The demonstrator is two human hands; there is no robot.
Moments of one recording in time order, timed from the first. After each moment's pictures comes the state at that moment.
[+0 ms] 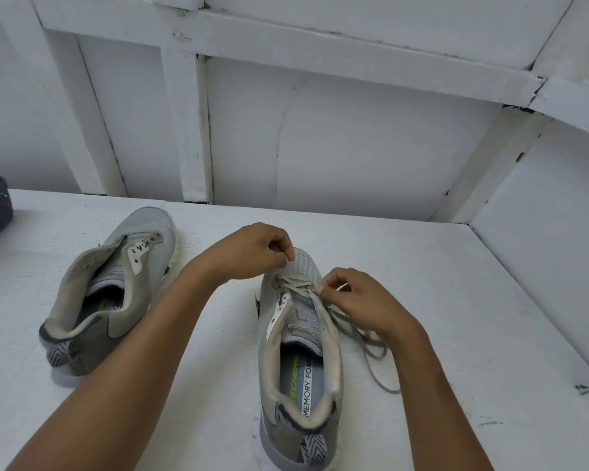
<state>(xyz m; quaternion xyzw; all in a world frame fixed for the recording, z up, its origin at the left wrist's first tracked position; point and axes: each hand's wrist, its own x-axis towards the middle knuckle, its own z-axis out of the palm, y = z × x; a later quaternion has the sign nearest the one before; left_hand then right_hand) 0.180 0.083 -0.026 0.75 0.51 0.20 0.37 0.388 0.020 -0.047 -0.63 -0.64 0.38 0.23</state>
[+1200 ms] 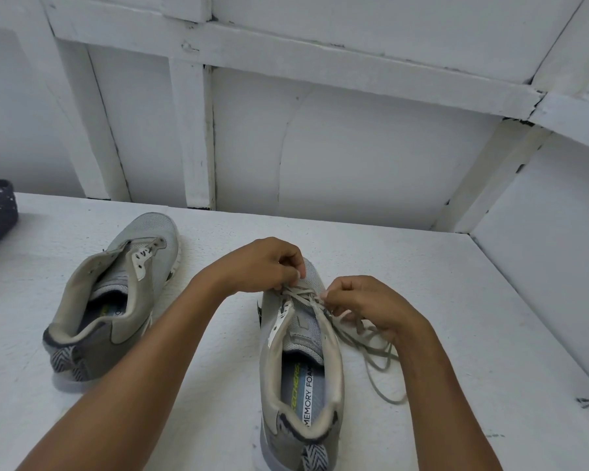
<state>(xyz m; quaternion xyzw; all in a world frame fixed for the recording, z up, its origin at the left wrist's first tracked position) 0.187 0.081 -0.031 0.76 0.47 0.18 0.41 0.399 0.034 -0.043 -0.60 -0.57 0.51 0.24</state>
